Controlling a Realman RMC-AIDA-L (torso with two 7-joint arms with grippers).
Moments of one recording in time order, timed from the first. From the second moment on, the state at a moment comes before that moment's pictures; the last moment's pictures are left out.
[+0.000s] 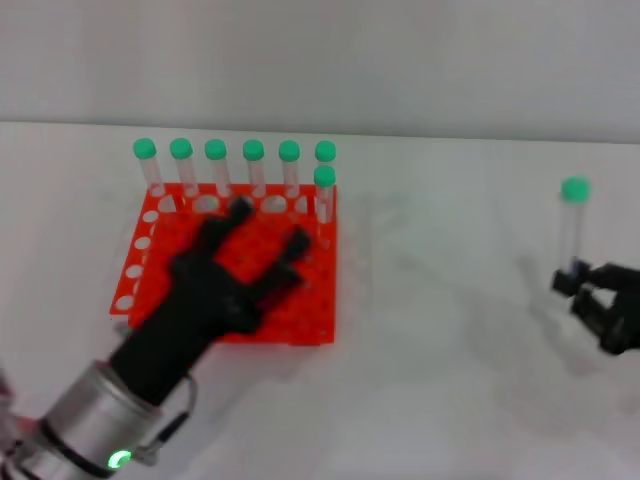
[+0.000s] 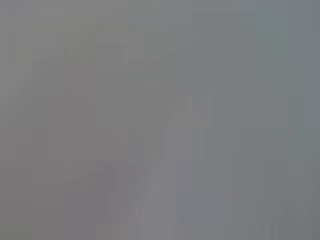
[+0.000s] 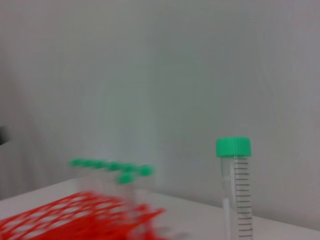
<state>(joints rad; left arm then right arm) -0.36 -2.08 -0.48 -0.26 -0.67 -1.60 2.59 0.36 2.02 -0.97 -0.39 1.84 1.34 -2.25</state>
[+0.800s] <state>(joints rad) -0.44 -2.09 -0.48 -0.38 -0.40 -1.45 2.60 0.38 2.02 -1.12 -0.24 1.84 1.59 -2.51</state>
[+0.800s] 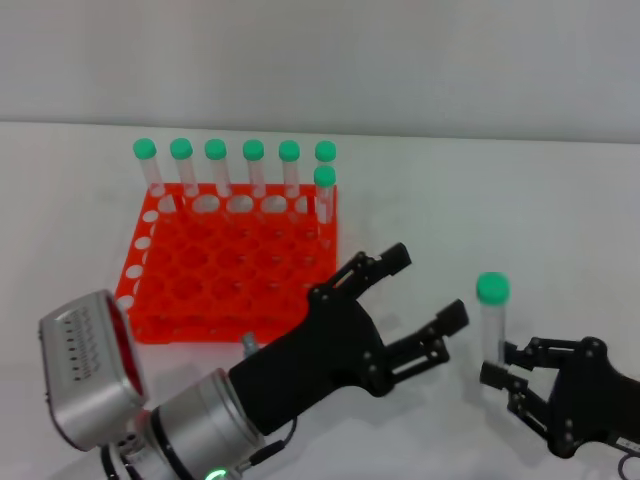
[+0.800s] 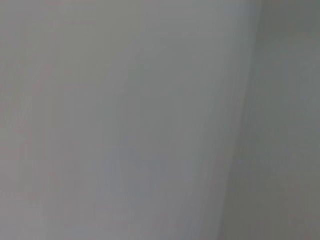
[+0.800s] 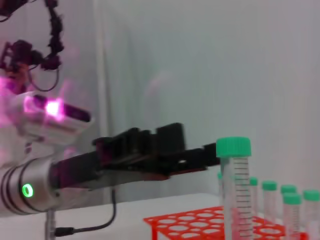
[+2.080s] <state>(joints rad) -0.51 -2.09 -0.48 -0.41 -0.32 -1.31 2.59 0.41 2.02 -1.19 -0.25 1.84 1.55 -2.52</state>
